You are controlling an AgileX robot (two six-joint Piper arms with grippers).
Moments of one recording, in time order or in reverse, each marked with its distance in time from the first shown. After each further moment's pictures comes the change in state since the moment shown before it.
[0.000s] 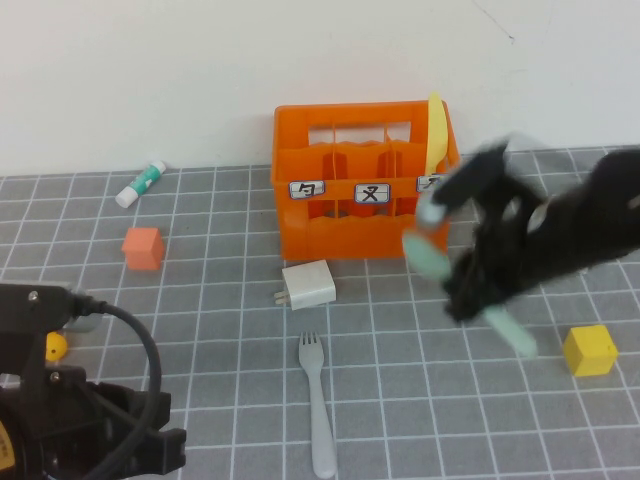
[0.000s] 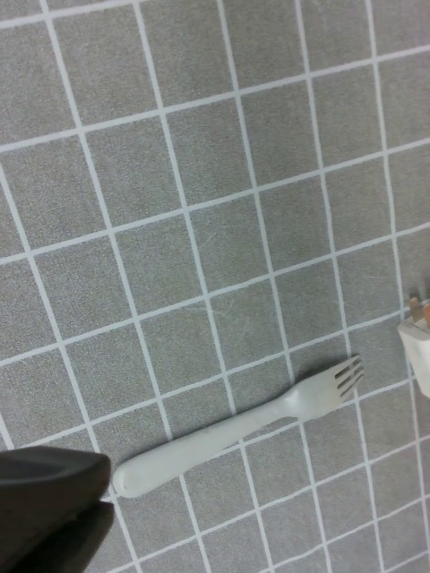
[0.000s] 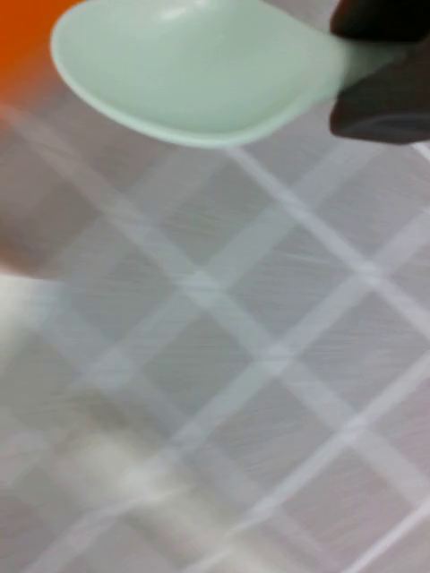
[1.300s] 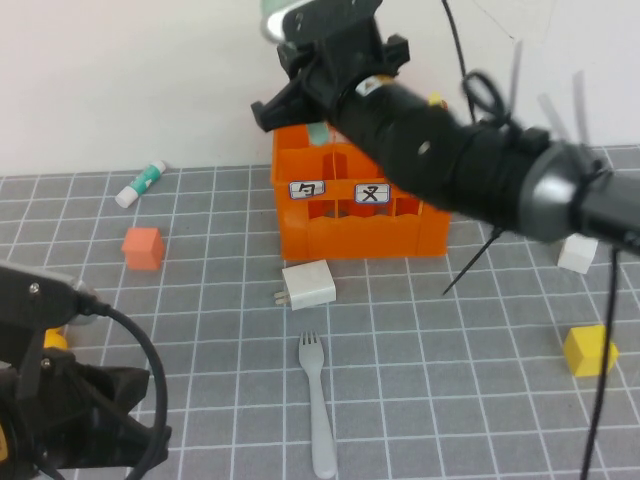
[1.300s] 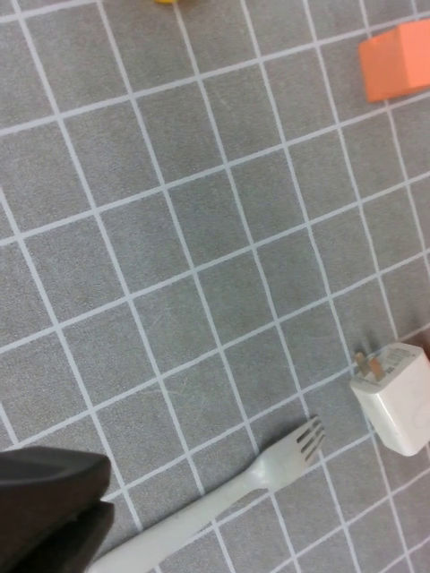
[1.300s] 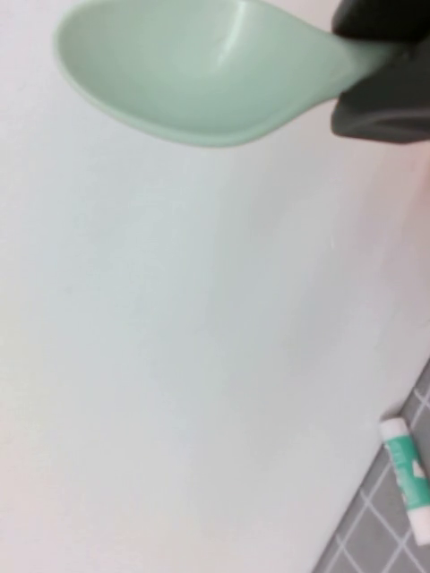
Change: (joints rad) right arm 0.219 0.358 -0.530 0.530 -0.833 -0.343; left arm 0.000 0.000 0.000 0.189 -0.028 0.020
